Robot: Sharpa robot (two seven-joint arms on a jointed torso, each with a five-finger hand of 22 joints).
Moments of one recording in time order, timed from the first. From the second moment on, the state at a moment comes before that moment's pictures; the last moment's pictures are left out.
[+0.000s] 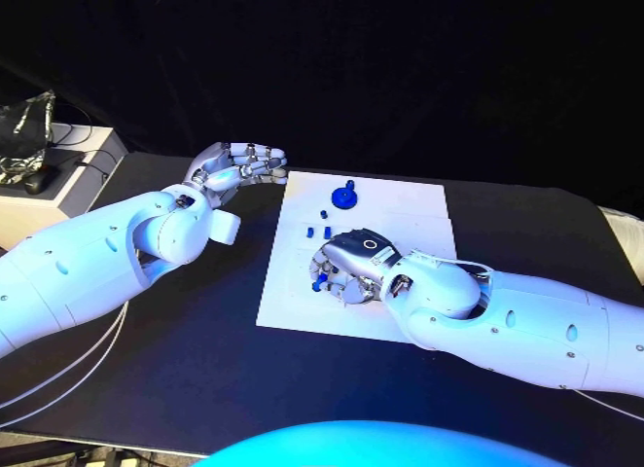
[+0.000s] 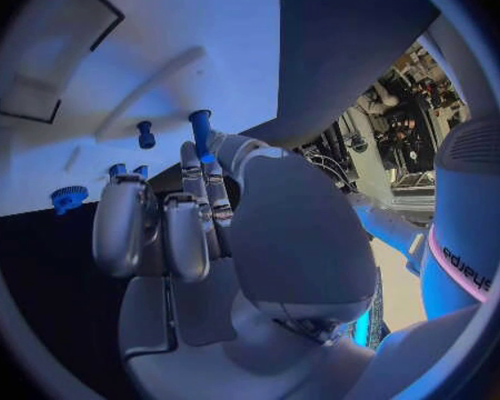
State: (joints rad) left arm 0.99 -0.83 0.28 1.36 -0.27 -0.15 0.31; left_hand 1.38 -0.19 0.54 0.01 0.24 0.91 0.22 0.26 0.23 0.98 0.17 0.20 0.07 0.83 0.14 0.54 0.22 0.17 0.75 0.26 0.38 0.48; right arm 1.09 -0.60 -0.11 1.61 -1.79 -0.37 -0.19; right_hand 1.46 -0.20 0.58 0.17 0.12 1.10 0.12 0.23 0.44 1.28 0.10 0.06 0.09 1.47 -0.03 1.42 1.17 0.08 1.47 0.07 1.22 1.31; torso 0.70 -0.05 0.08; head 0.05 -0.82
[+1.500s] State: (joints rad) left arm 0.99 -0.83 0.28 1.36 -0.27 -0.15 0.31; left_hand 1.38 -0.19 0.54 0.01 0.24 0.90 0.22 0.26 0.23 0.98 0.17 0.20 0.07 0.83 0.14 0.54 0.22 0.17 0.75 0.25 0.37 0.47; right arm 1.08 -0.66 -0.12 1.63 -1.75 -0.50 -0.16; right_hand 1.39 -0.24 0.35 0.16 0.13 0.95 0.14 0.12 0.38 1.09 0.09 0.08 0.07 1.47 0.00 1.40 1.11 0.08 1.47 0.09 1.06 1.31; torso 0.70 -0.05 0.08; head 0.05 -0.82
